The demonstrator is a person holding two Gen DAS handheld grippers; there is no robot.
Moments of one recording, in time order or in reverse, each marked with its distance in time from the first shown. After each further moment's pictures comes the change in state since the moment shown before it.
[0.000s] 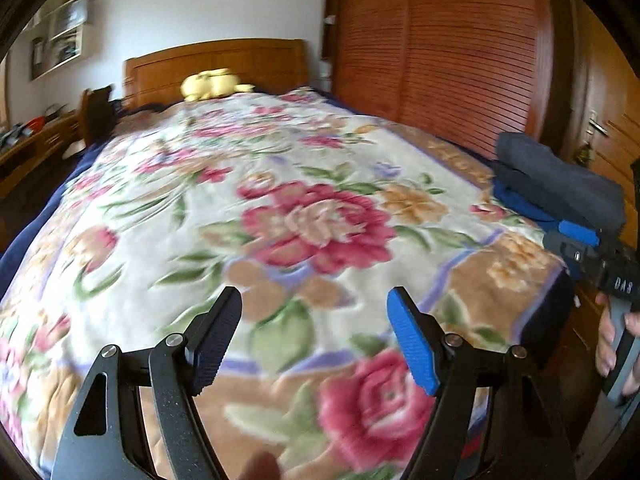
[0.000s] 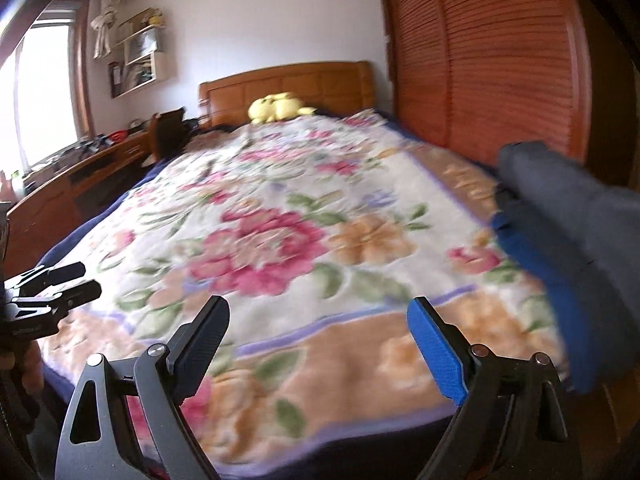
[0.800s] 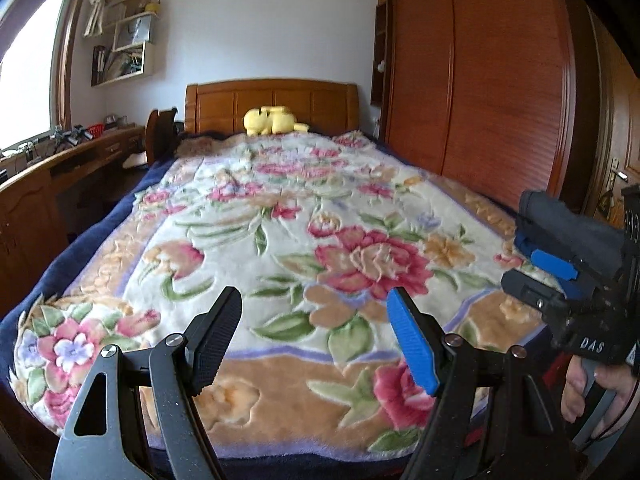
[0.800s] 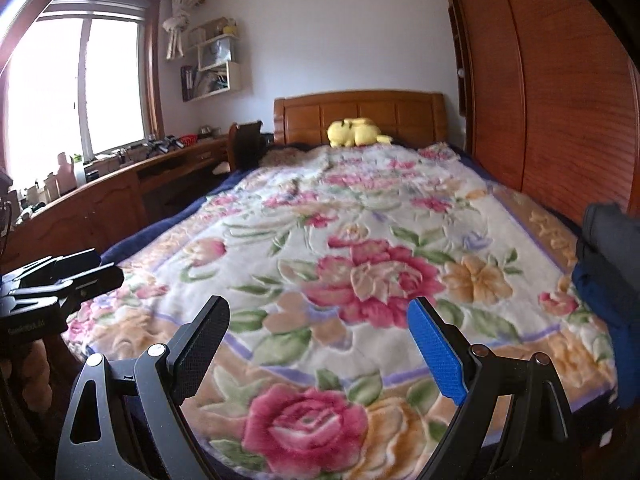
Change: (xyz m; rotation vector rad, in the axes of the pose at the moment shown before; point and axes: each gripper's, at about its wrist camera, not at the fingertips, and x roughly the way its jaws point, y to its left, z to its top) left arm -0.121 0.043 0.002 -0.076 -0.164 0.136; right arm -0.018 0.048 0.031 -0.114 -0.112 0.180
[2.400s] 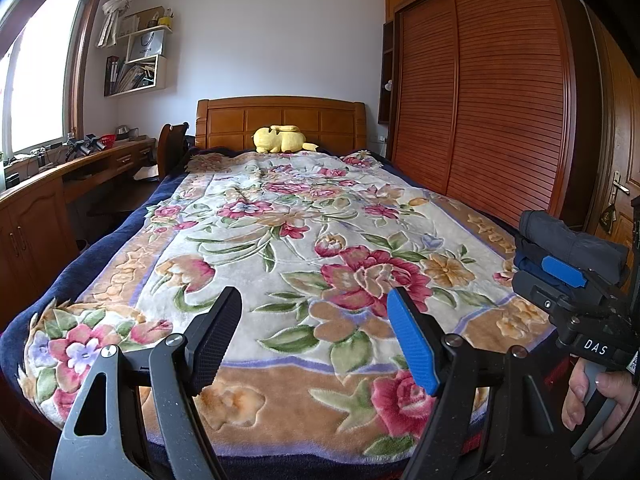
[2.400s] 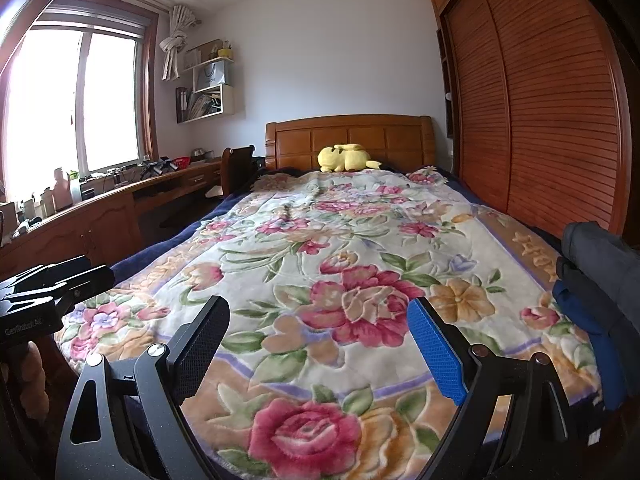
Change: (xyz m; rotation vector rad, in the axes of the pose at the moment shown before) left arm -0.023 -0.001 0.005 -0.020 -0.051 0.024; right arm -0.032 0.026 -0.017 0.001 -0.082 -0.030
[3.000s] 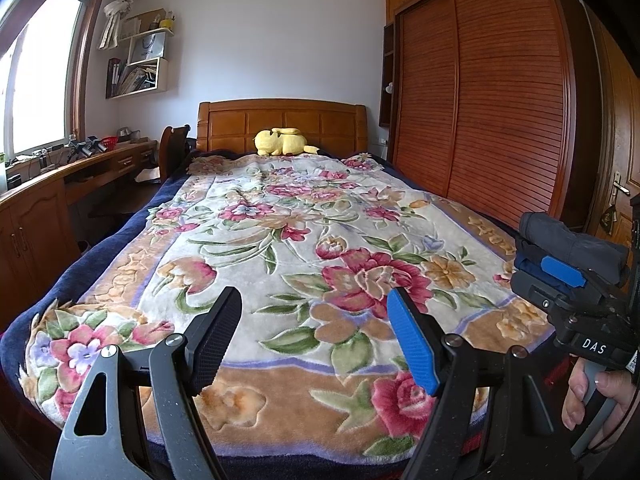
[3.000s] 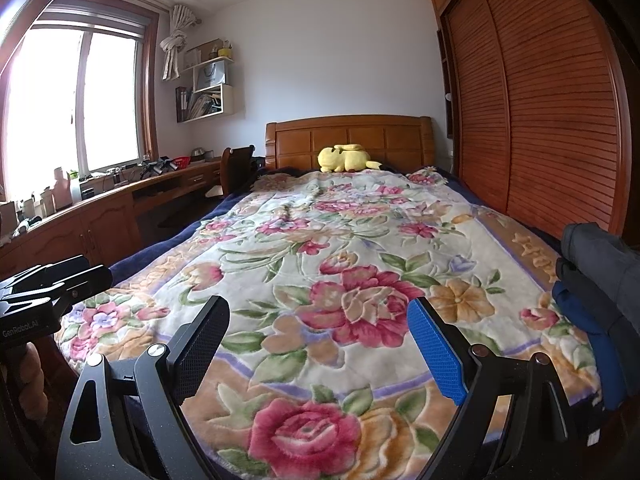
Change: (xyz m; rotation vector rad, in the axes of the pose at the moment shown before) left arm -0.001 0.001 0.000 0.001 -0.004 0.005; right arm 0.000 -0.001 0.000 -0.003 -0.002 0.000
